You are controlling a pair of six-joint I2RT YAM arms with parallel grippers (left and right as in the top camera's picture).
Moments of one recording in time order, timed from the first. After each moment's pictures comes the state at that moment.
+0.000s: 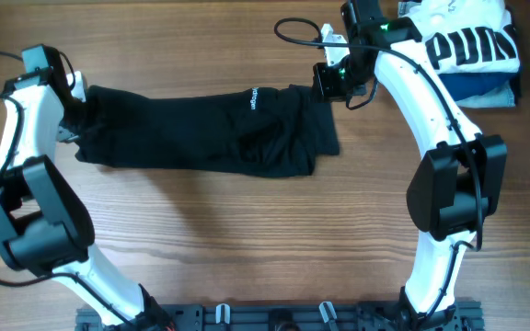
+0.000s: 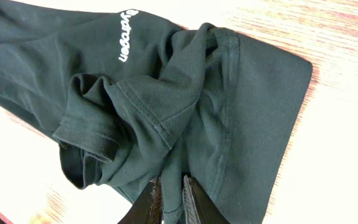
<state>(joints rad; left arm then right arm) 0.32 1.96 1.50 -0.90 0.03 -0.03 0.24 2.11 1.88 -1.10 -0.39 0.03</state>
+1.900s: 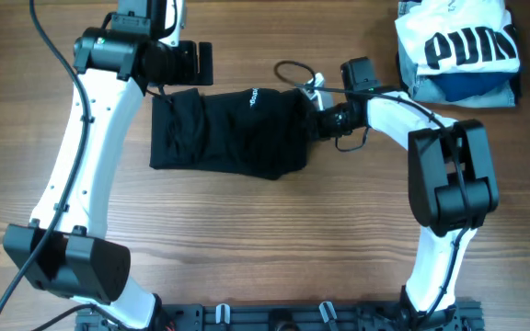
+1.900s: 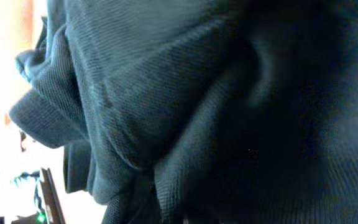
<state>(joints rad) -0.18 1.77 1.82 -1.08 0.03 -0.15 0.20 2.14 1.33 -0.47 -0.86 0.03</state>
